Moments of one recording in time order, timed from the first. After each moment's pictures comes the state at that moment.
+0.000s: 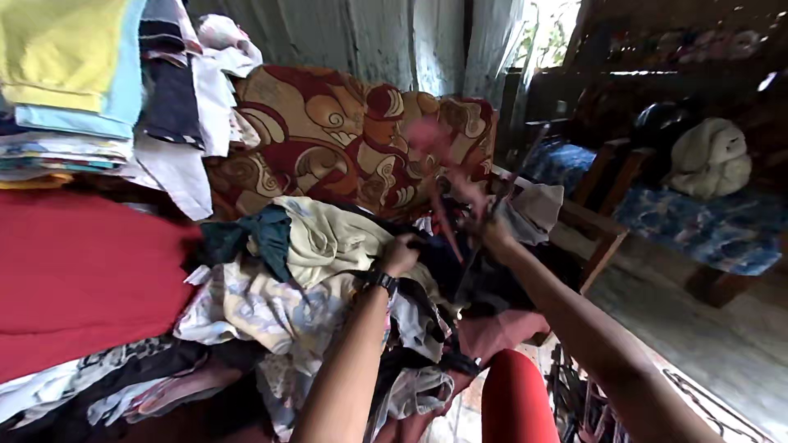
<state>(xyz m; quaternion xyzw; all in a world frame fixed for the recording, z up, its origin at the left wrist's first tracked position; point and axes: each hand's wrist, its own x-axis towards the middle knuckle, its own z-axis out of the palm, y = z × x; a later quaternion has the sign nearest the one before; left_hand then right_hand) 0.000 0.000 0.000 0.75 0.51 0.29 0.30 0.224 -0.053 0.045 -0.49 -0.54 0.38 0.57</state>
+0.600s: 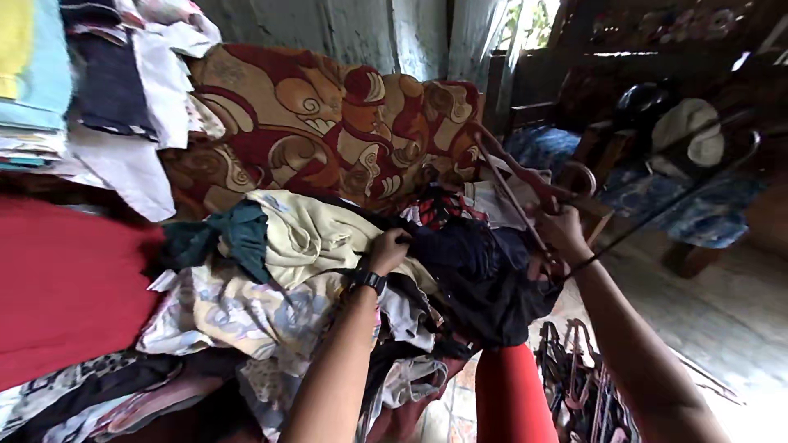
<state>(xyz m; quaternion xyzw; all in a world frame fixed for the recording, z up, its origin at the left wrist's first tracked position) 0.002 0.001 -0.004 0.76 0.53 0.27 0.27 0.336 -0.098 0.036 -0.66 -0.46 0.20 0.56</state>
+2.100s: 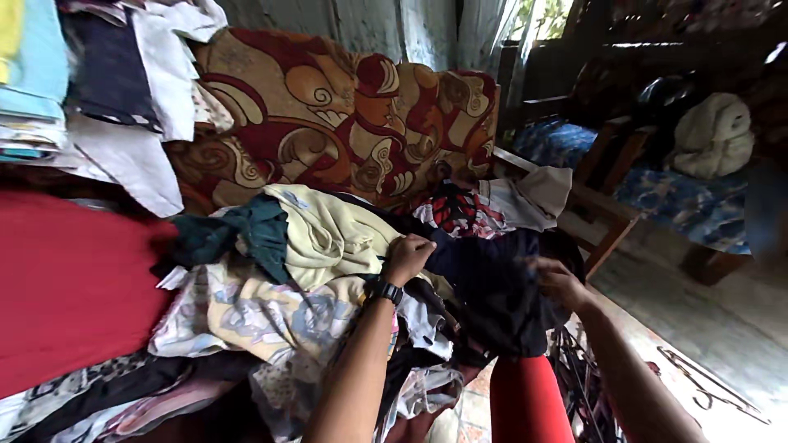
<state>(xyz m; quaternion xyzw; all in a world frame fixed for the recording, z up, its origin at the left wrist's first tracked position) 0.002 0.008 -0.022 0.77 0.48 0.29 0.30 0.327 -0.112 -0.071 -0.43 -0.60 0.42 0.53</state>
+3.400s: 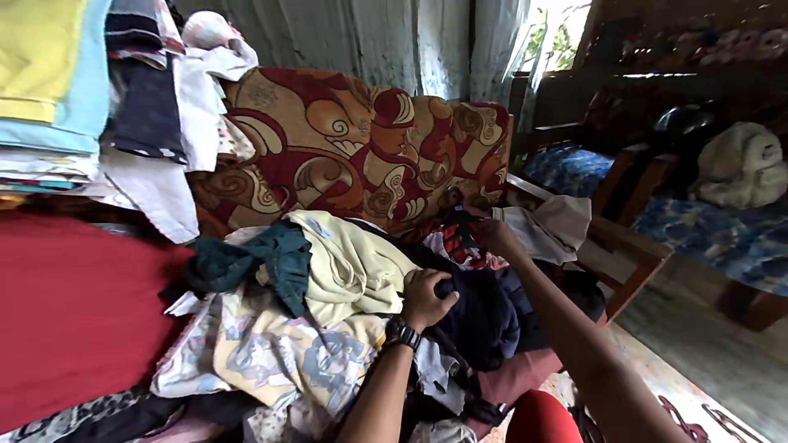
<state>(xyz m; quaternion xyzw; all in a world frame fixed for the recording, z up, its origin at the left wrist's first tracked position) 0.012 0.007 -0.042 0.82 0.47 0.24 0.20 0.254 0.077 0.012 -0.67 -0.67 0.17 0.27</state>
